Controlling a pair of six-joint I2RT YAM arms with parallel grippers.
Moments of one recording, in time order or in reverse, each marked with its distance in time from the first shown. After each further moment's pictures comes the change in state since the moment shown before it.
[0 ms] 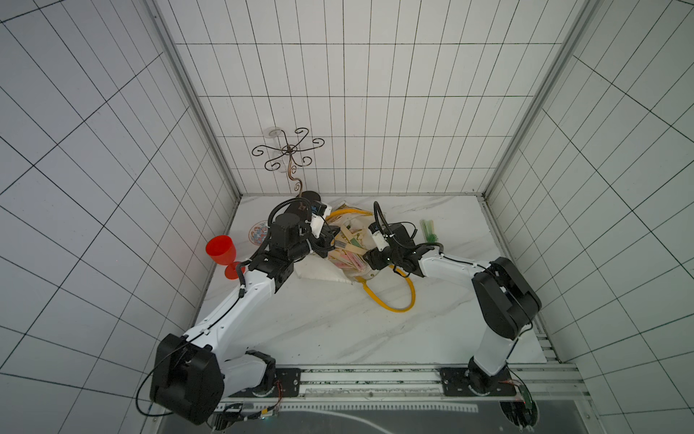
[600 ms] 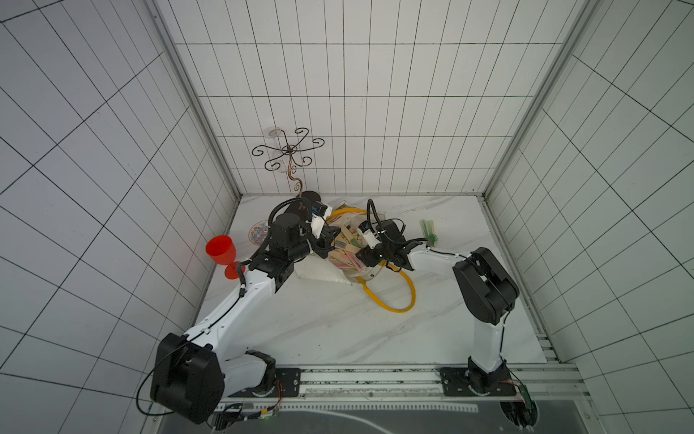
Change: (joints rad) left arm 0.000 0.004 0.000 -0.003 0.015 -0.001; right arm 0.000 0.138 0.112 0.013 -0.093 -0.082
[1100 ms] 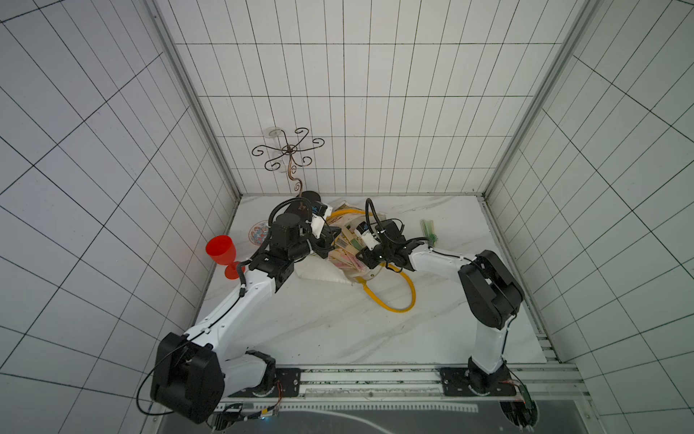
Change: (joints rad) left arm 0.000 0.002 0.000 0.002 0.007 -0.009; right arm 0.027 -0.054 0.000 -0.052 -0.046 0.021
